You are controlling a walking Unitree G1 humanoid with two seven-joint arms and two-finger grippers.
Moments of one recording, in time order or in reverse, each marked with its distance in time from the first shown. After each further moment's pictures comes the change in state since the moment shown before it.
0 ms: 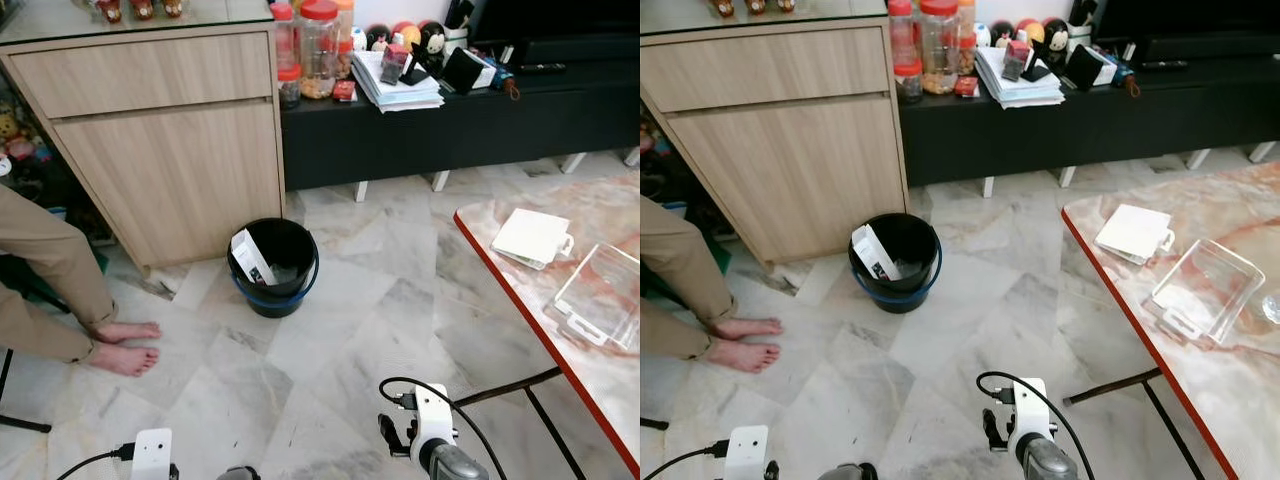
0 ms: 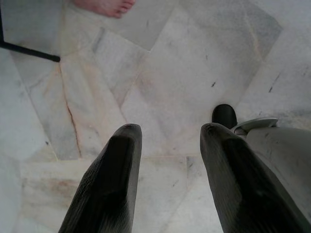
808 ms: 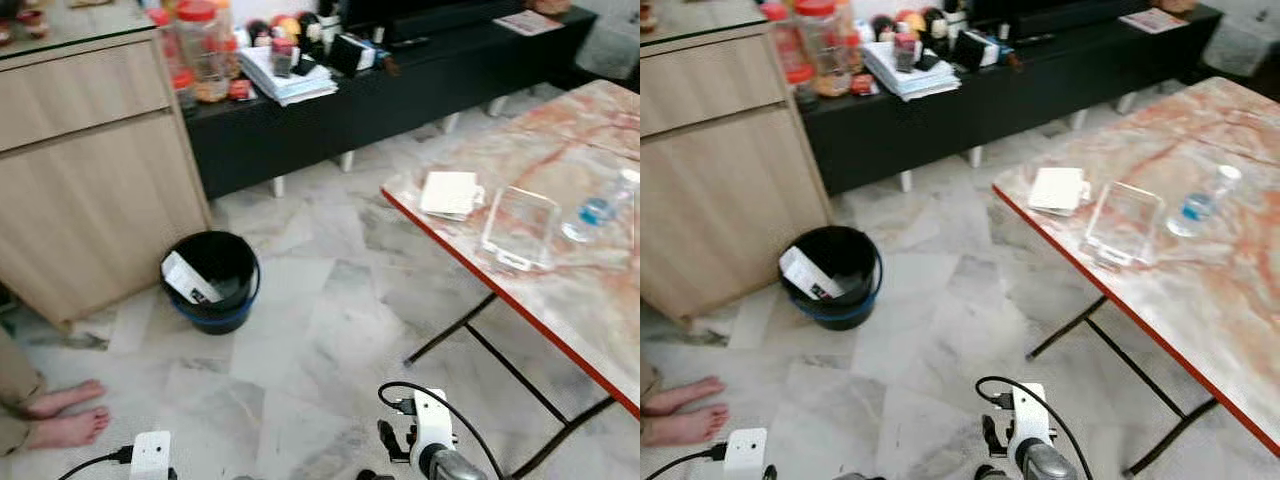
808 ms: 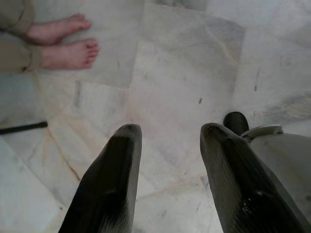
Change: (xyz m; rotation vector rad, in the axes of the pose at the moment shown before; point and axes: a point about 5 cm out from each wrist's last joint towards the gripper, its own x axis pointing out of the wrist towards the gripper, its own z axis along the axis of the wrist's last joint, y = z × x) left arm -0.001 0.001 -0.004 0.003 0.025 0.004; right arm -0.001 -0.002 -0.006 0.000 0.024 -0.002
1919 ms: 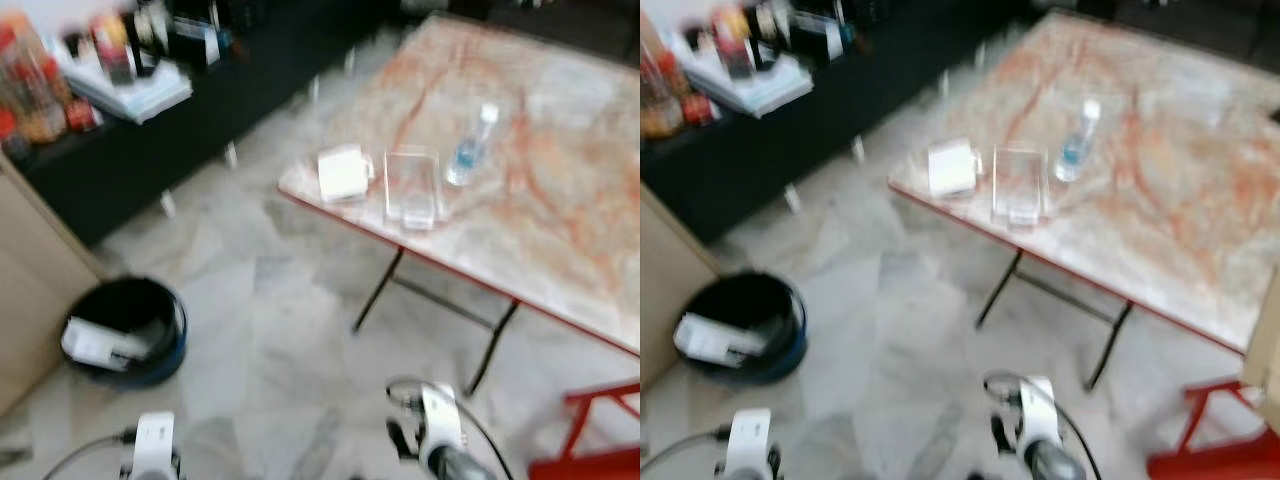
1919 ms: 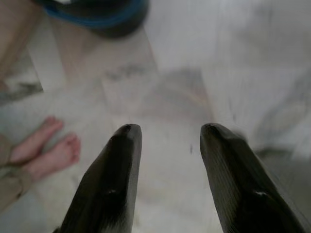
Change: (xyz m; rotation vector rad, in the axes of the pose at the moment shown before) left arm 0.002 0.003 0.008 0.004 -0.024 0.012; right arm 0.001 0.003 0.001 -0.004 -0.004 0.009
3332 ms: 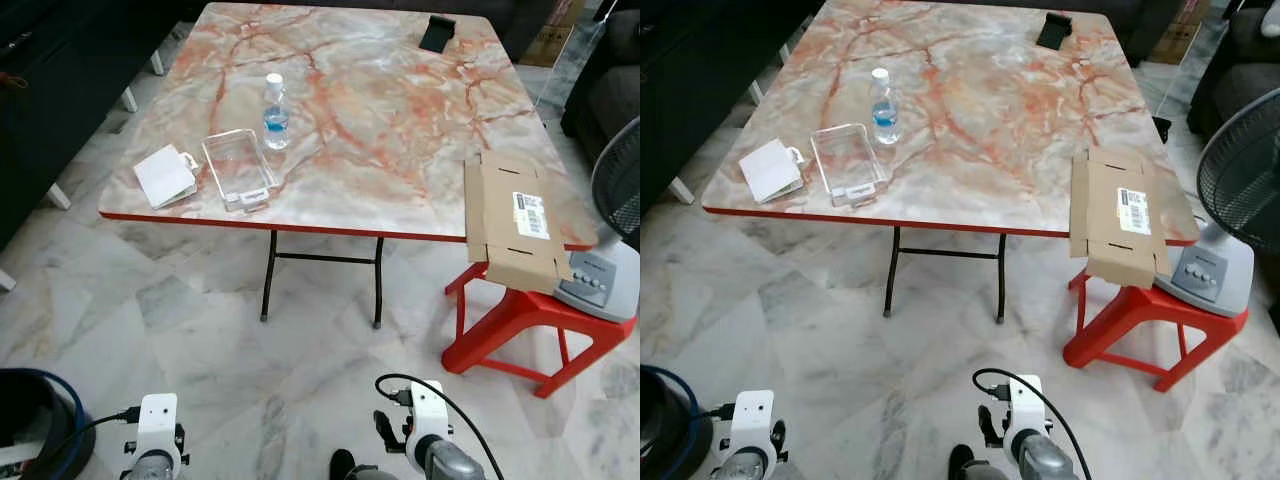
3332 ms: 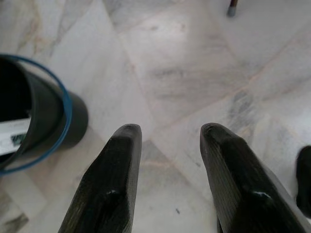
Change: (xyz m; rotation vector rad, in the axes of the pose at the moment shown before) left arm 0.008 -0.012 0.046 -0.007 -0.155 -0.038; right arm 0.003 0.003 0.012 0.022 -0.037 0.007
